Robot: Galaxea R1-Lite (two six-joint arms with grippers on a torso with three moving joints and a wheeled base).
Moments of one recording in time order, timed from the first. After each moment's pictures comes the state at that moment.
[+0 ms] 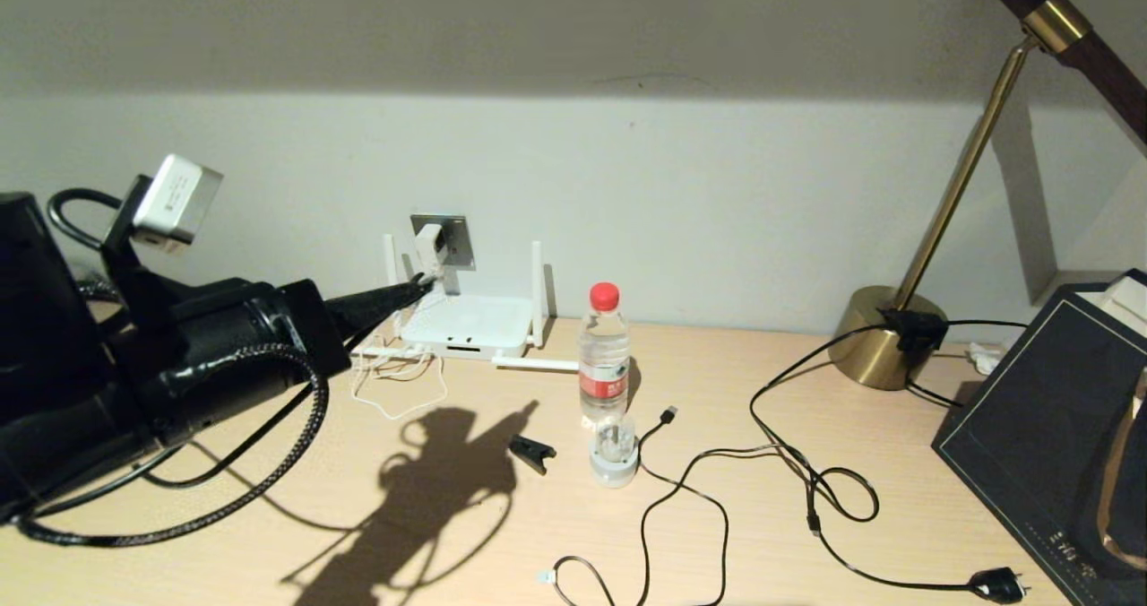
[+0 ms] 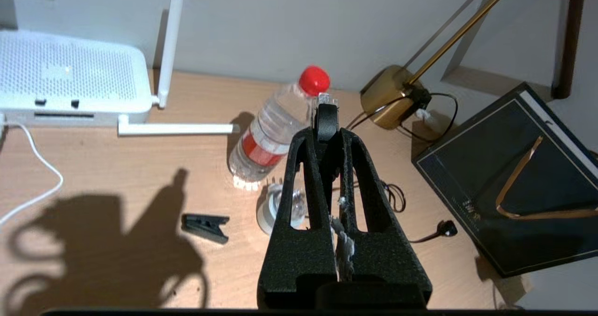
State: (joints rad) left arm -0.38 1.34 -0.67 -0.62 -0.20 -0.38; right arm 0.04 0.32 -0.45 0.30 -0.16 0.12
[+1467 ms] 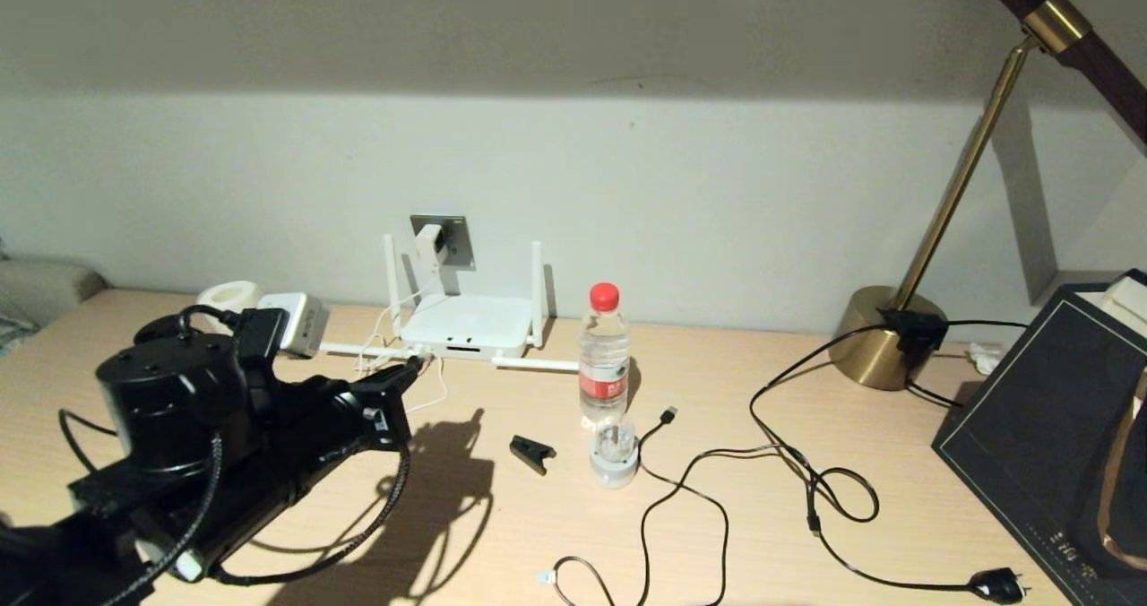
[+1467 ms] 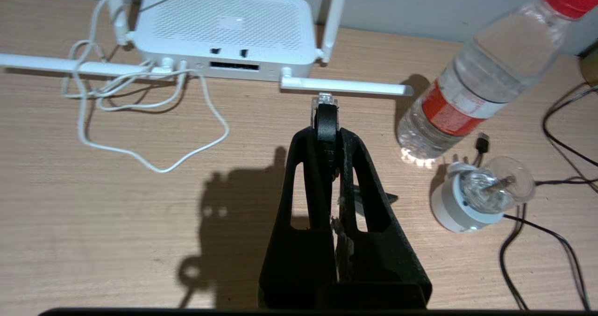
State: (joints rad) left arm -0.39 1.62 -0.41 -1.04 0.16 -0.13; right arm 0.00 0.00 0.00 -0.03 0.00 -0.01
